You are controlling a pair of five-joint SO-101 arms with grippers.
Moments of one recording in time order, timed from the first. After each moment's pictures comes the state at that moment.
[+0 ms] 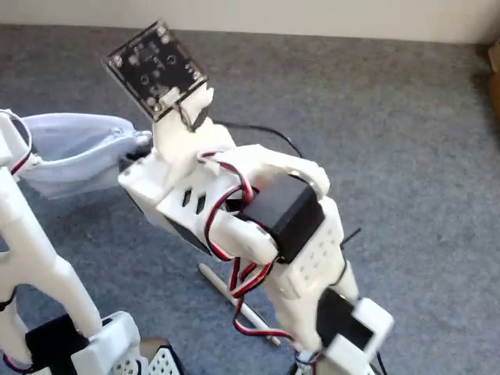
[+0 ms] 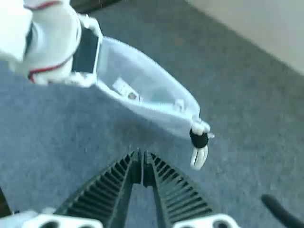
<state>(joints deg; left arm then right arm) -33.3 -17.6 -21.0 100.3 11.2 -56.4 -0.2 -58.1 100.3 -1.5</state>
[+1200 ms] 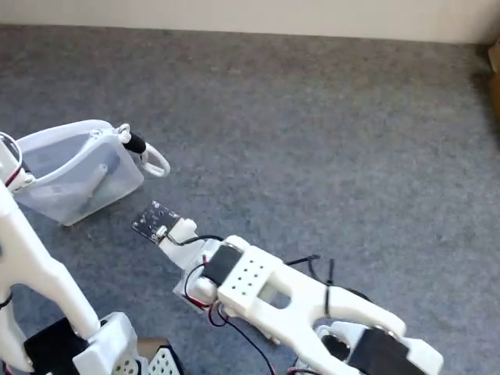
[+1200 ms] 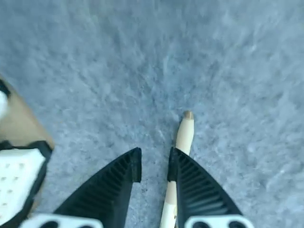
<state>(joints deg) -39.6 -17.9 -9.6 100.2 11.5 -62.2 -17.3 42.1 54.5 0.5</state>
